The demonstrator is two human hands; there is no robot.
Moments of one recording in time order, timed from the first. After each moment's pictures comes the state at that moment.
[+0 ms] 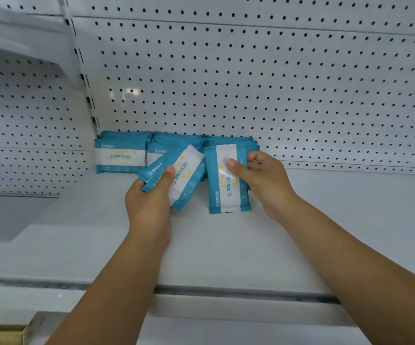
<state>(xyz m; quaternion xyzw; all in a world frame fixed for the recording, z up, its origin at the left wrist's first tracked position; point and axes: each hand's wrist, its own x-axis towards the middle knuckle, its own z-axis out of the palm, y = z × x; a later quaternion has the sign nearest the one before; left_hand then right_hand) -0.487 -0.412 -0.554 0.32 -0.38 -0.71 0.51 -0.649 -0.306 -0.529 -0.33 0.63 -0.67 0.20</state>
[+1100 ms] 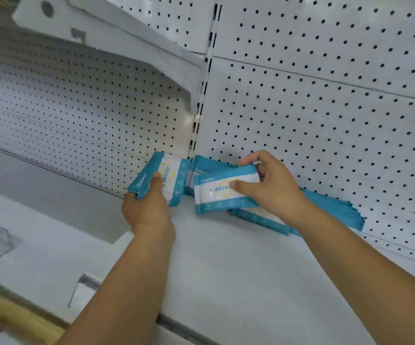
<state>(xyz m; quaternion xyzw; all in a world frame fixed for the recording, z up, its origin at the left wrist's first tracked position) -0.394 -0.553 -0.561 0.38 -0.18 -0.59 0.69 -0.568 -0.461 -0.483 -0.57 0.67 -0.46 0.12</state>
